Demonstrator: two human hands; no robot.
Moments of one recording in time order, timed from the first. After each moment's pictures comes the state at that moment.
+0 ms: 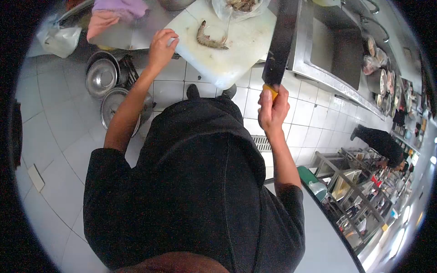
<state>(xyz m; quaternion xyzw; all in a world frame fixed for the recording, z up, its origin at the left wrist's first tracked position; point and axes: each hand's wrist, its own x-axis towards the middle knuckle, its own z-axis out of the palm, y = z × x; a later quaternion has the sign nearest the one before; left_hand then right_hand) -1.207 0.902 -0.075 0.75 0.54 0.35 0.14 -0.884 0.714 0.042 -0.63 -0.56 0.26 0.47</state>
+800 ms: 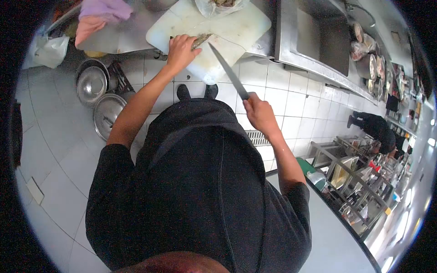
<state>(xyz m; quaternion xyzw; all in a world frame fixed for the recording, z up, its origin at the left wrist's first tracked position) -1.112 0.878 -0.096 0.81 0.52 0.23 0.14 -0.861 0.681 0.050 -0.72 -0.60 0.35 0.06</state>
